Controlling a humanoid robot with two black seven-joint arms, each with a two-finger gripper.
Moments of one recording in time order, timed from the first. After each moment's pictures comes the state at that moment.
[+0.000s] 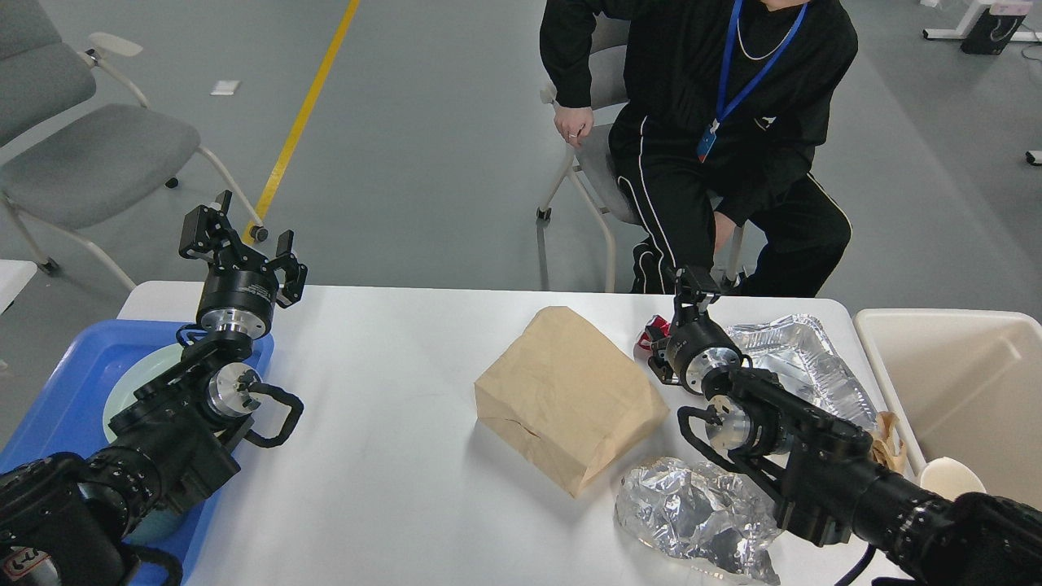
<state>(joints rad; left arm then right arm) -0.80 0.12 -0.55 -0.24 -0.23 -0.33 -0.63 0.66 -0.08 0.54 0.69 -0.23 -0.22 0.24</state>
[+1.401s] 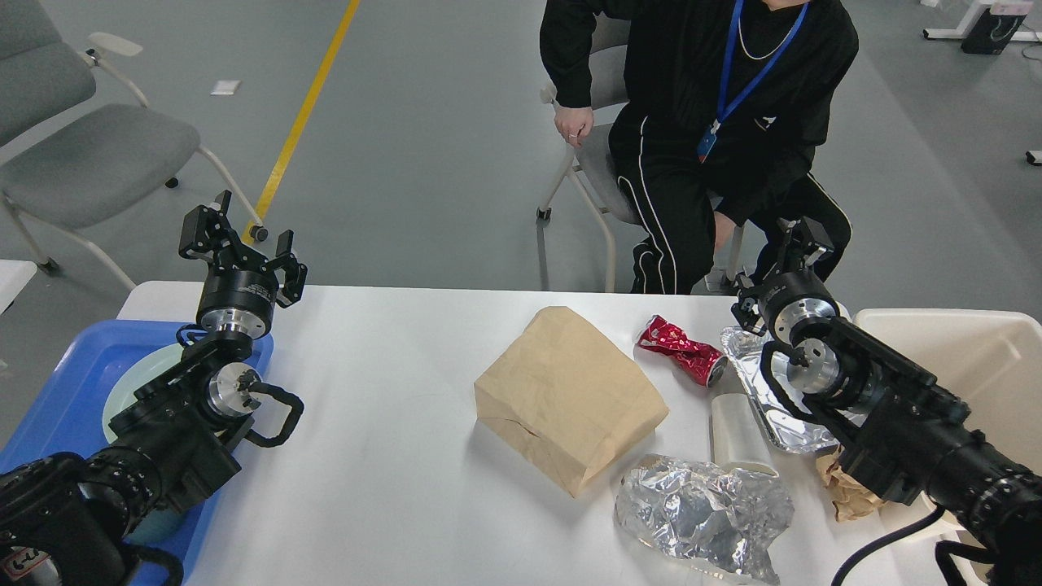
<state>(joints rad) -0.80 0.12 -0.55 -0.24 -0.23 -0.33 -0.63 0.70 -0.25 0.69 0.69 -0.08 -0.21 0.23</state>
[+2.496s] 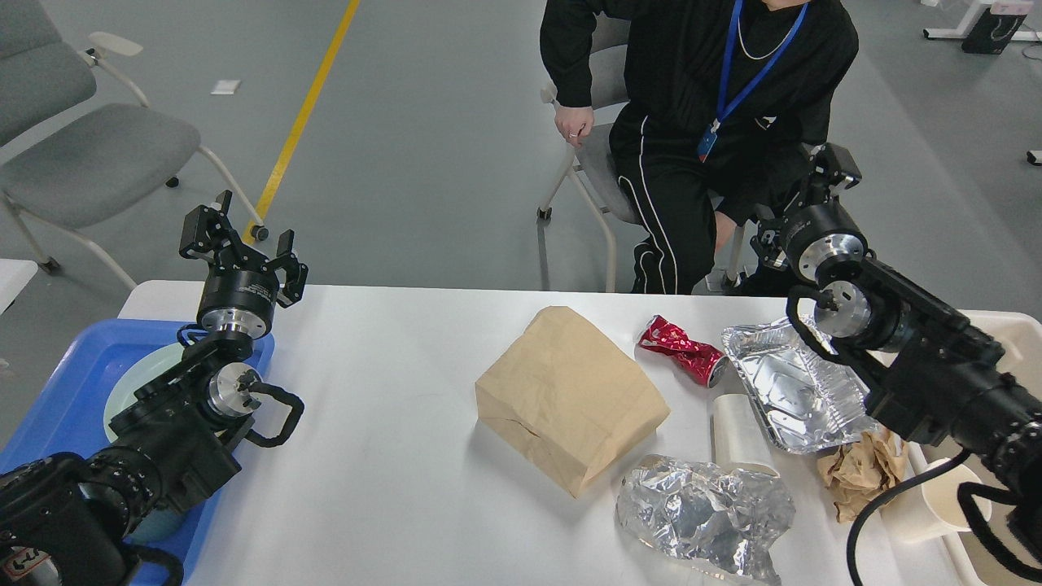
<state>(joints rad) -0.80 0.12 -0.55 -0.24 -0.23 -0.33 -0.63 0.88 -0.33 0.62 0.63 -0.10 -0.05 0.24</state>
